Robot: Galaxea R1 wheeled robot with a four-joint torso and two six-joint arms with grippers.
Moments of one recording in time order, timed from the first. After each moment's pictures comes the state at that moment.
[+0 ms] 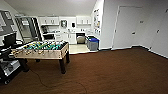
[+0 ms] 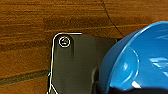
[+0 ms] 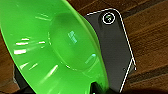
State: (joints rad) left arm 1.46 2.89 -2.66 0.48 -0.18 -0.56; right arm -1.48 3.05 -2.76 0.81 0.08 -0.65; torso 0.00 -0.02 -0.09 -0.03
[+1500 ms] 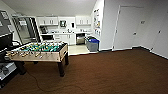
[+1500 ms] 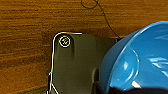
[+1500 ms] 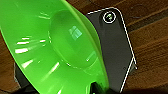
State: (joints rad) left arm 1.47 2.89 -2.66 0.48 -0.19 -0.56; right arm -1.48 3.05 -2.75 0.81 0.08 -0.65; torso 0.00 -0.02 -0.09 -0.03
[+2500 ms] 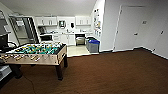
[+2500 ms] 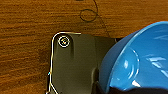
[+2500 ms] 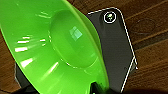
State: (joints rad) left arm 1.47 2.89 -2.66 0.48 -0.19 -0.55; right arm -1.48 3.05 -2.75 0.81 0.08 -0.65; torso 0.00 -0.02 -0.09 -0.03
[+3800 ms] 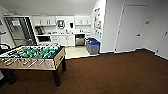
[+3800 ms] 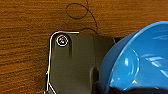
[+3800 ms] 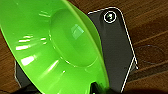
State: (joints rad) left arm 1.47 2.90 -2.66 0.48 -0.19 -0.55; right arm -1.49 3.05 -2.75 0.81 0.08 -0.65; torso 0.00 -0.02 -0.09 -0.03
